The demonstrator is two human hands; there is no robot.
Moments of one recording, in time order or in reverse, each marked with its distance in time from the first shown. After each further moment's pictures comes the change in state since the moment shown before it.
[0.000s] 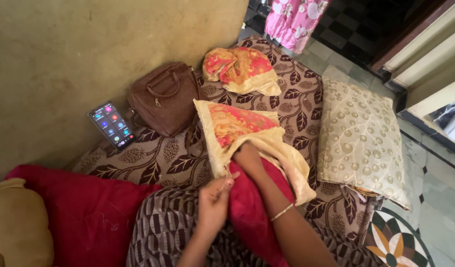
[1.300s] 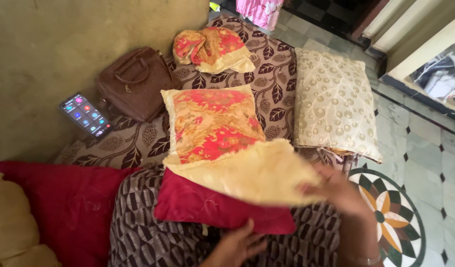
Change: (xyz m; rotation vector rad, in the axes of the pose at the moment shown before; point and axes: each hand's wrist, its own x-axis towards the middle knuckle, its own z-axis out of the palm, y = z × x) left_hand -0.173 -0.090 0.053 -0.638 -0.232 -1.177; right_hand -0.280 -0.024 -0.298 0.854 -0.178 0.502
